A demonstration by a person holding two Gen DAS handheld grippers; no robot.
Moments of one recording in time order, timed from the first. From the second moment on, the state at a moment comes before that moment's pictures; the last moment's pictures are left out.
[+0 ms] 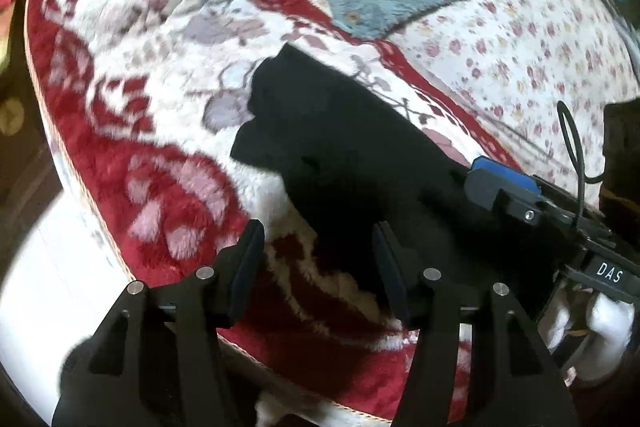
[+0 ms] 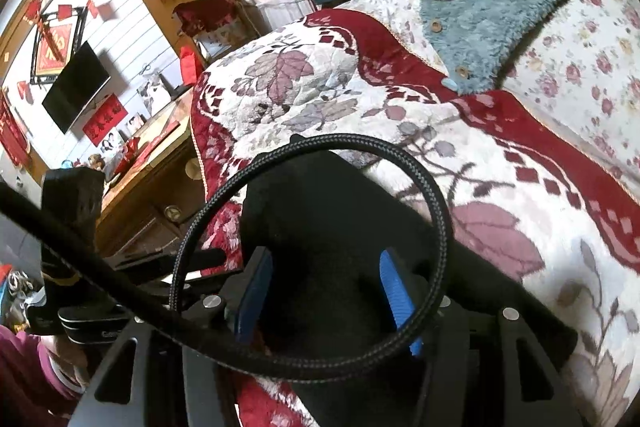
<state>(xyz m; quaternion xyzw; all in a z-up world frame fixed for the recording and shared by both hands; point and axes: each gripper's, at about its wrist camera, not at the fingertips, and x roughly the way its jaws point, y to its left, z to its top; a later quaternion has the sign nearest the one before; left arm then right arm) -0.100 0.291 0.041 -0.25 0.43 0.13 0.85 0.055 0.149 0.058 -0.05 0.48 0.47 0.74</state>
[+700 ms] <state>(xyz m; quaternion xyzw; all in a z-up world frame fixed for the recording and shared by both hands) -0.093 0.308 0.024 -0.36 0.41 0.10 0.83 0.093 0.198 0.049 -0.09 0.50 0.48 0.72</state>
